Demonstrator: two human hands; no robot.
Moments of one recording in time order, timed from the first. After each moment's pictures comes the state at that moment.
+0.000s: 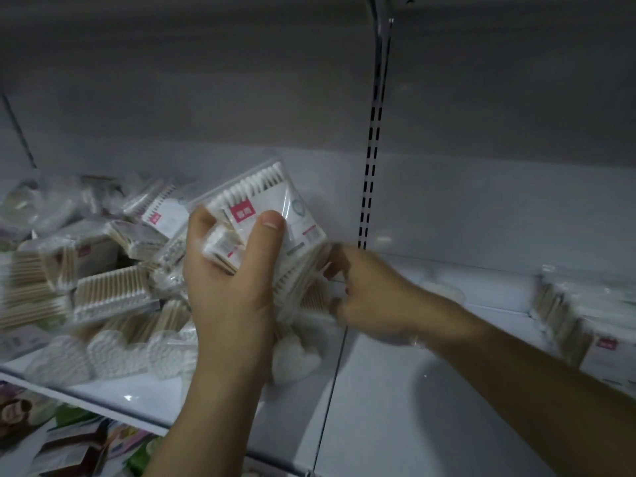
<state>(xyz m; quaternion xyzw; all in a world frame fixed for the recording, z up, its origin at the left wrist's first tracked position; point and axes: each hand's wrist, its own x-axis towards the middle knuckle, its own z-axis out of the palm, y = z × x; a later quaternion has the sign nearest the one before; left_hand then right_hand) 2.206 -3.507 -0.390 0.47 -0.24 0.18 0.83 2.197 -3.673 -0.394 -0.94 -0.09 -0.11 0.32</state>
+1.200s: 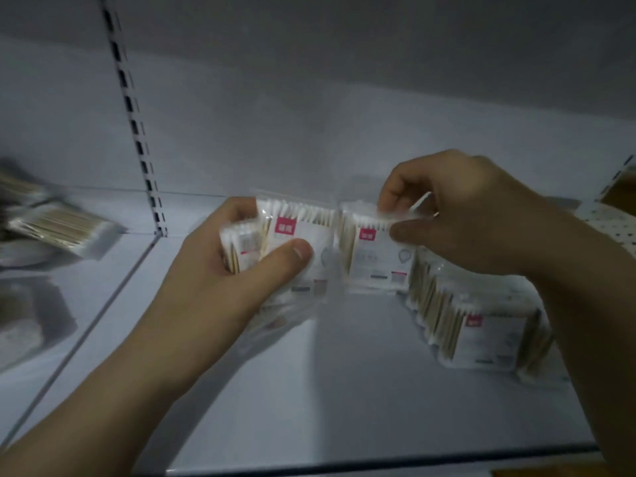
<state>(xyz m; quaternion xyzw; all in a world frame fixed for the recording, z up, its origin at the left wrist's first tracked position) 2.109 -3.644 -0.413 0.64 -0.40 -0.13 0.65 1.982 -3.847 -0.334 -0.96 0.21 -0.17 0.11</state>
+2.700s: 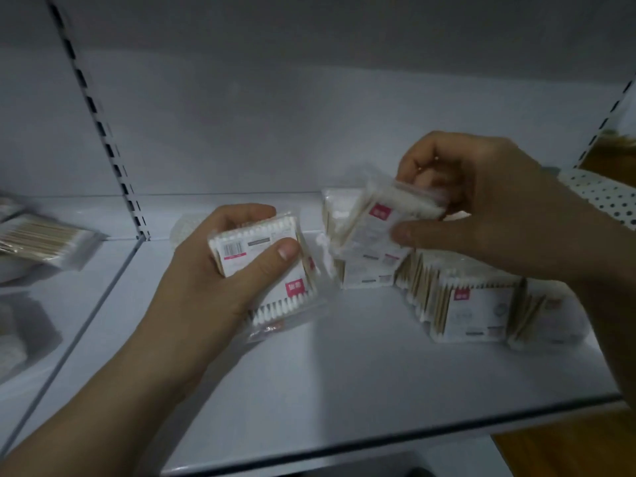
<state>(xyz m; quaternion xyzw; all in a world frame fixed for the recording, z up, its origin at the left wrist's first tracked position) 2.114 -3.654 -0.430 0.62 -0.36 -0.18 0.67 1.945 -3.848 -0.347 -0.92 0.10 -0.26 0.27</state>
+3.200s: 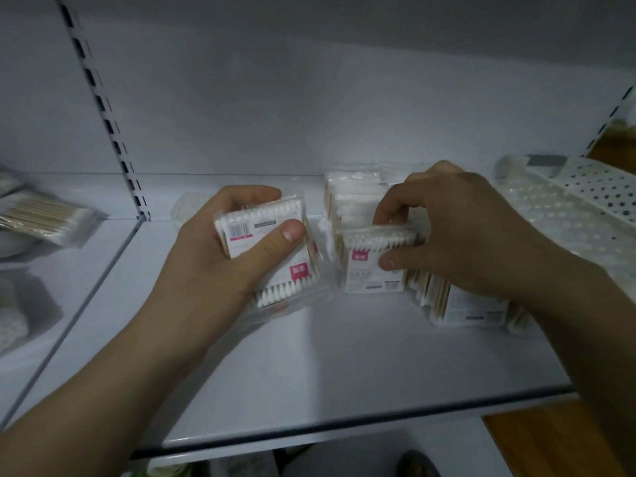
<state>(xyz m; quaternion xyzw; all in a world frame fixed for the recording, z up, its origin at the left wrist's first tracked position) 2.113 -3.655 -0.435 0.62 -0.37 -0.15 0.67 1.958 -3.836 -0.377 -0.96 0.19 -0.17 0.05</state>
